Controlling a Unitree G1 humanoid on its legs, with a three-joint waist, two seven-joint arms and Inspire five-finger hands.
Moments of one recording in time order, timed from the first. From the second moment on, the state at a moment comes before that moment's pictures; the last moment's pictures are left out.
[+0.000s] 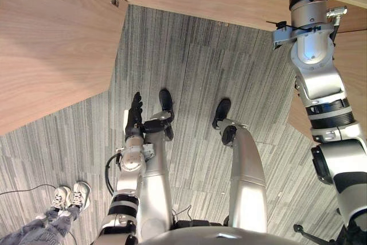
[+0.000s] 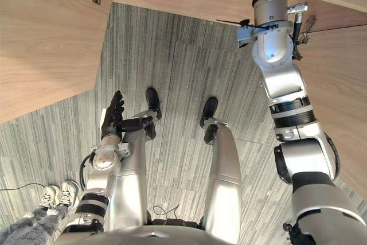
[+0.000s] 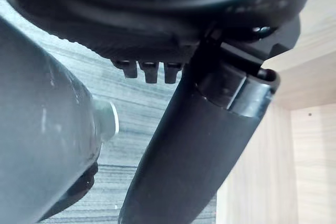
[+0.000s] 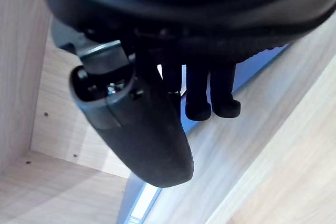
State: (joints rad) left arm -0.13 0.07 0.09 0.41 -0.04 -0.17 0.18; right arm -0.95 -0.58 0.18 0.23 0.08 -0.13 -0.28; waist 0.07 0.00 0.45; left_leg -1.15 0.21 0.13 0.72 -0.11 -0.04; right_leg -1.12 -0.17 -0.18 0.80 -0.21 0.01
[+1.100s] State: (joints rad) left arm -0.14 0.07 0.11 0.39 -0.07 -0.17 0.24; right arm -1.19 -0.52 0.02 0.46 -0.03 0.02 -0.47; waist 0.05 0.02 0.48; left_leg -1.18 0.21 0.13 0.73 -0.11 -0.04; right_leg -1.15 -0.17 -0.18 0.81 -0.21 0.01
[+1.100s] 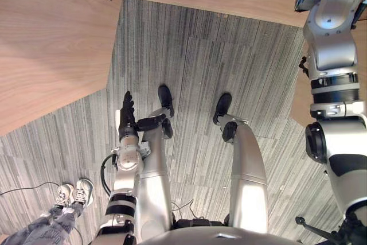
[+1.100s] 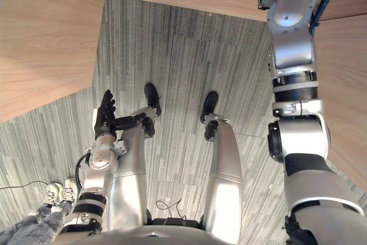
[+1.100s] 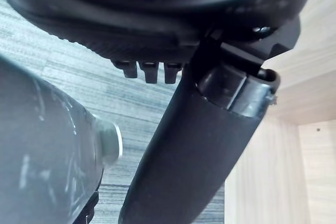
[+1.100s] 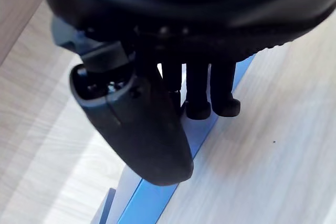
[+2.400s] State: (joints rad) left arm -0.03 0.03 0.05 0.39 -0.06 -0.08 0.19; right arm -0.43 -0.28 0.14 -0.24 0.04 -0.09 -0.41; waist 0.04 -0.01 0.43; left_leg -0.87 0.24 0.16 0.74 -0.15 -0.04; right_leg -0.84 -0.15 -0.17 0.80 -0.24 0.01
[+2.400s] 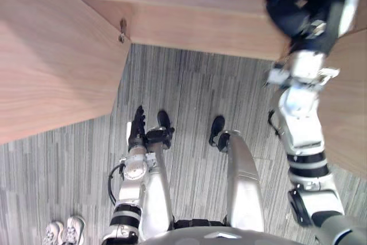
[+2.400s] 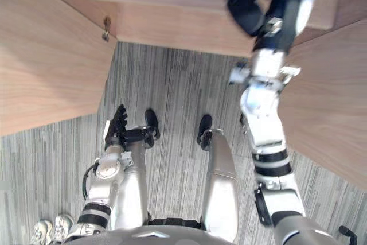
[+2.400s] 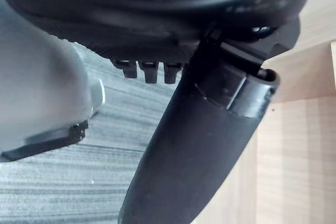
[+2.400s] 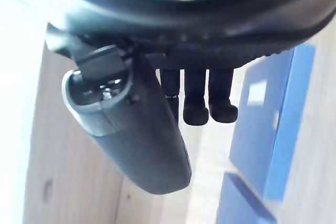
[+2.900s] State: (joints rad) left arm -0.02 0.04 0.10 0.89 0.09 -0.05 0.20; right arm 0.01 -0.05 0.24 0.39 -0.12 -0.09 -0.18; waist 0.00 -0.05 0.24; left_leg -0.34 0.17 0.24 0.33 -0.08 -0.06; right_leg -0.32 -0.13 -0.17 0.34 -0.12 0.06
